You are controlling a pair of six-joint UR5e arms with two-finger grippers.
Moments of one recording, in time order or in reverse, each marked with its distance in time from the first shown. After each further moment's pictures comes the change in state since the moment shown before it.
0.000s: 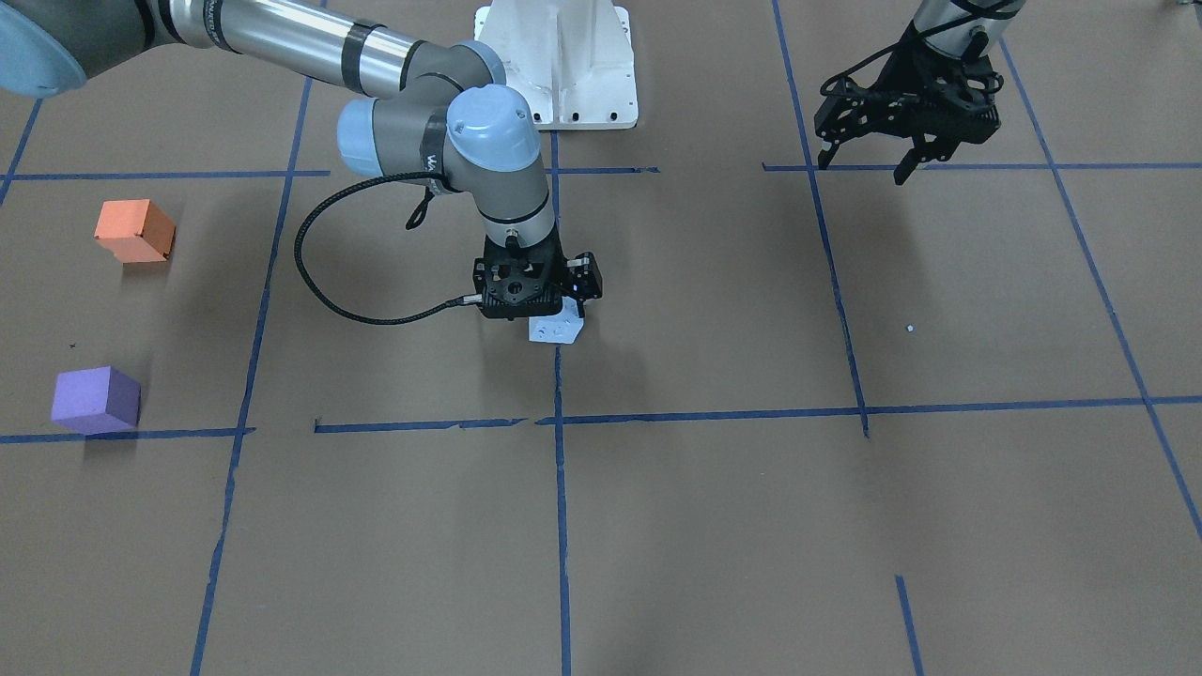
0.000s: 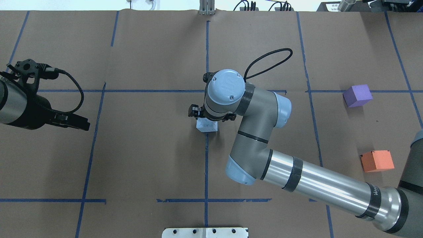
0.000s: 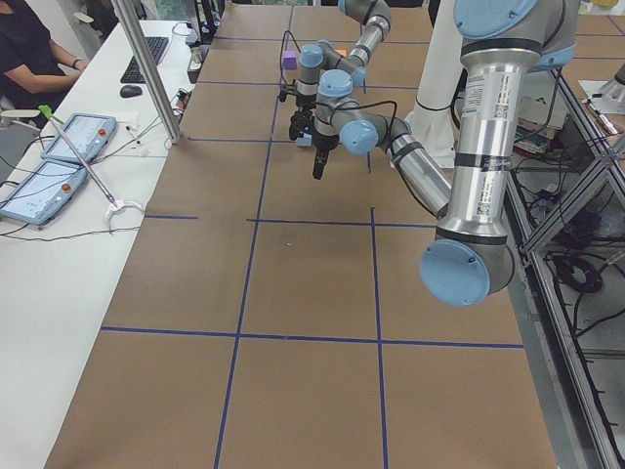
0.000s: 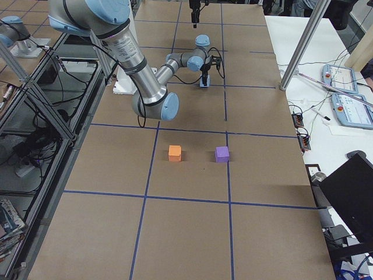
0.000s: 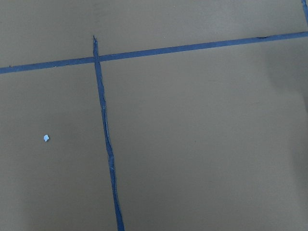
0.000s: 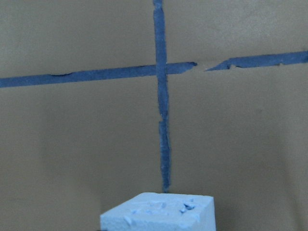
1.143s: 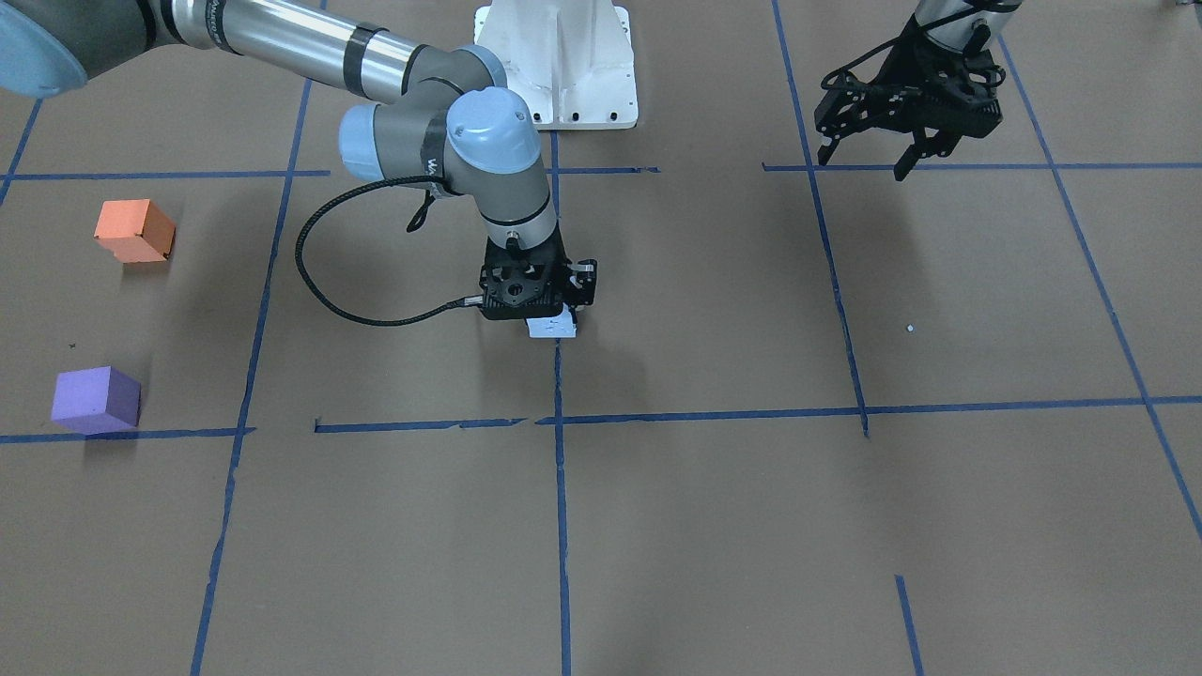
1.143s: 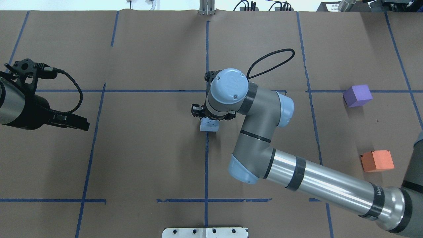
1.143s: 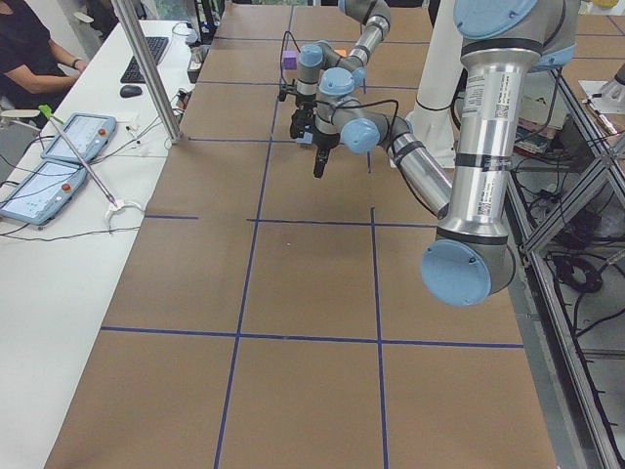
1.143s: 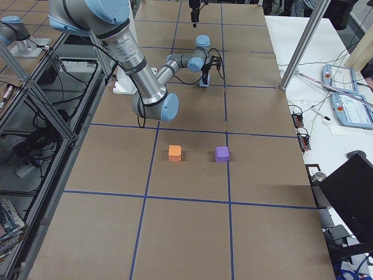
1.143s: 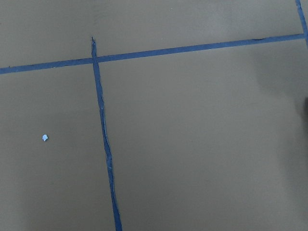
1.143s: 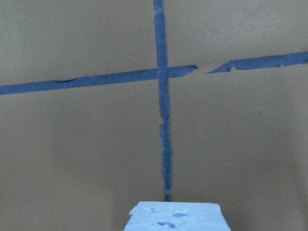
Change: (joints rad) left arm 0.000 0.003 -0.010 0.002 0.000 -0.006; right arm 0.023 -0.055 0.061 0.025 0.016 0.019
